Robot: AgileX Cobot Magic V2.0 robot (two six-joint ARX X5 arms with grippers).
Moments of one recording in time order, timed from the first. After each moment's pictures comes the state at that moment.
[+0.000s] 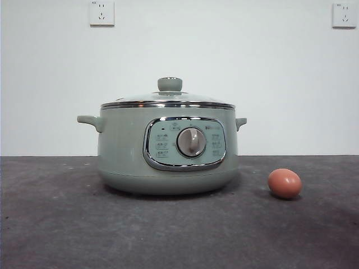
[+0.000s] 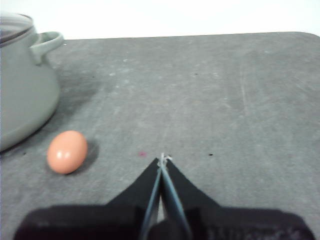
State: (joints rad) left arm 0.08 0.19 0.02 -0.15 0.24 -0.01; right arm 0.04 0.01 0.04 -0.24 -0.03 0.02
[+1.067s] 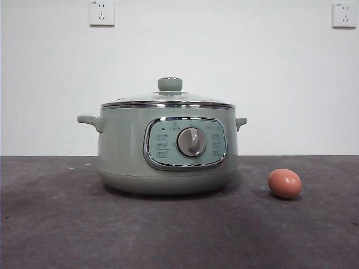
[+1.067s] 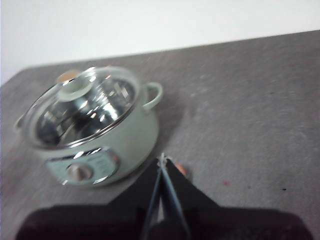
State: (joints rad) left arm 0.07 0.43 0.69 -0.60 0.50 -0.11; right arm 0.04 0.46 0.78 -0.67 -0.32 0.11
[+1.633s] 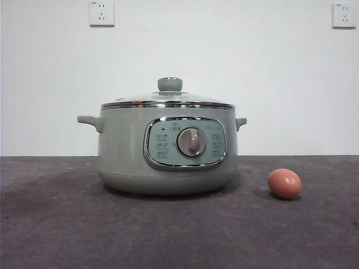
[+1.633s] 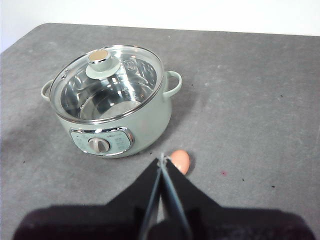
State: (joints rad) left arm -0.01 0.58 1.01 -0.85 0.50 -0.01; right arm 0.04 0.61 1.10 -0.97 -0.37 -0.07
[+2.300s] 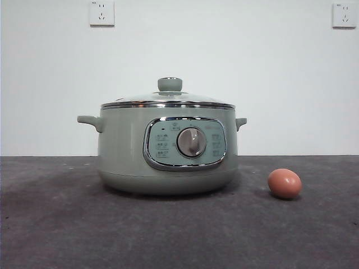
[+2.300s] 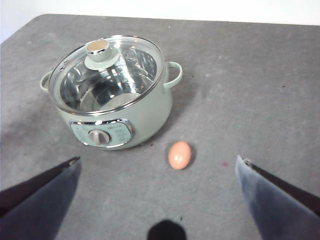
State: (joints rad) left arm -0.01 0.62 1.03 -0.85 0.63 -0.01; right arm 0.04 0.61 1.10 -1.00 -0.37 -0.07
